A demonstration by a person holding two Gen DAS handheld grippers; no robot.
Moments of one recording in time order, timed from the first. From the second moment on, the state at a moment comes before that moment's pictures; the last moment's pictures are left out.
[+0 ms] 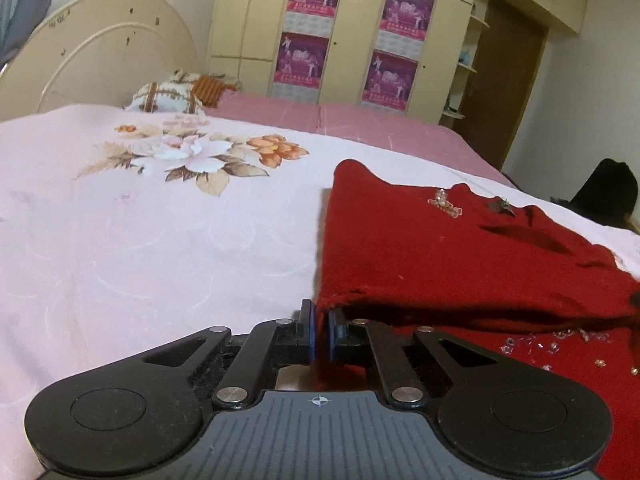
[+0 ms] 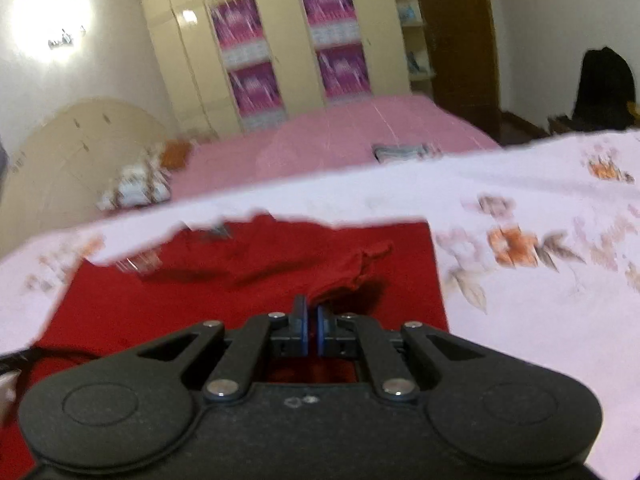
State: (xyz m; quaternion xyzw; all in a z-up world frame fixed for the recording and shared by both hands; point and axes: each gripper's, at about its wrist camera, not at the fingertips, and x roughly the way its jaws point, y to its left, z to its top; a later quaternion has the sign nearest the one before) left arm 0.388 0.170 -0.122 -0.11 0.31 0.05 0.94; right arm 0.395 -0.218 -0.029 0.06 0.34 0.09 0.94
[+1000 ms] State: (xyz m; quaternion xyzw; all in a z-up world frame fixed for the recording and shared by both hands) left arm 0.456 0.100 -0.083 -0.04 0.29 -0.01 0.96; right arm 0.416 -0.176 -0.030 -0.07 0.31 0.10 0.94
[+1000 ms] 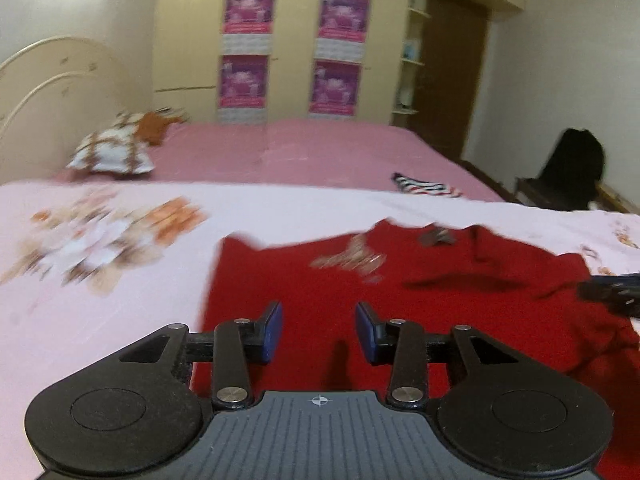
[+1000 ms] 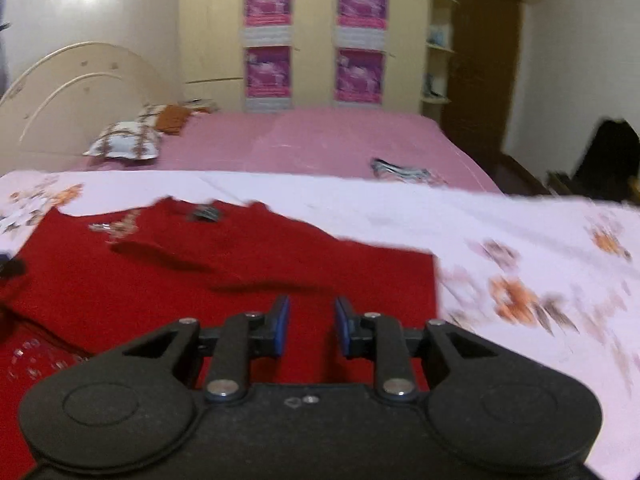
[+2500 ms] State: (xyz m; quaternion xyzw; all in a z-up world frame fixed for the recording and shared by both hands) left arm 0.527 0.131 -0.112 -0.02 0.33 0.01 0.94; right arm 0.454 -0.204 -0.062 -0.04 0.33 0.09 0.94
